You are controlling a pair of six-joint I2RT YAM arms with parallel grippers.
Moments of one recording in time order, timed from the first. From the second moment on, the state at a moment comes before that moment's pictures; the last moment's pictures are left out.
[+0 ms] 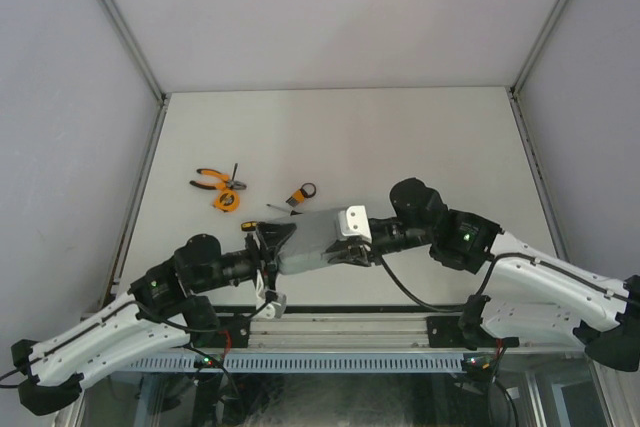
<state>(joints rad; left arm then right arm) -1.00 0.41 0.52 -0.33 0.19 1.29 1.02 1.02 0.99 -0.42 -0.63 -0.41</state>
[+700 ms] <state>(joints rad) -1.02 0.41 0.52 -0.37 0.27 1.30 1.24 0.89 0.84 -0.30 -0.37 -0.26</state>
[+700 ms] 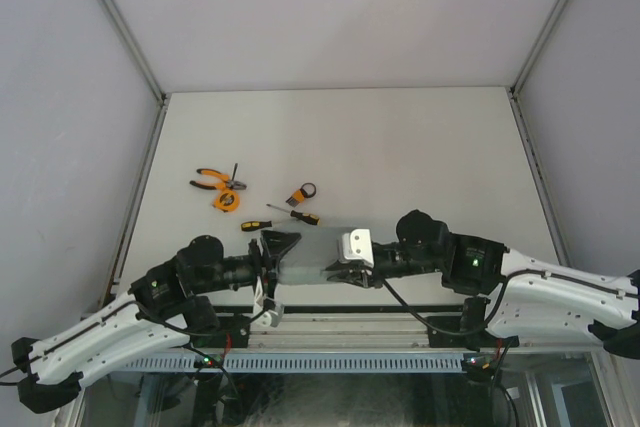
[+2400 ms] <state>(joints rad) -0.99 0.43 0.52 -0.18 0.01 1.26 1.46 0.78 0.86 -0.20 0.08 -0.40</state>
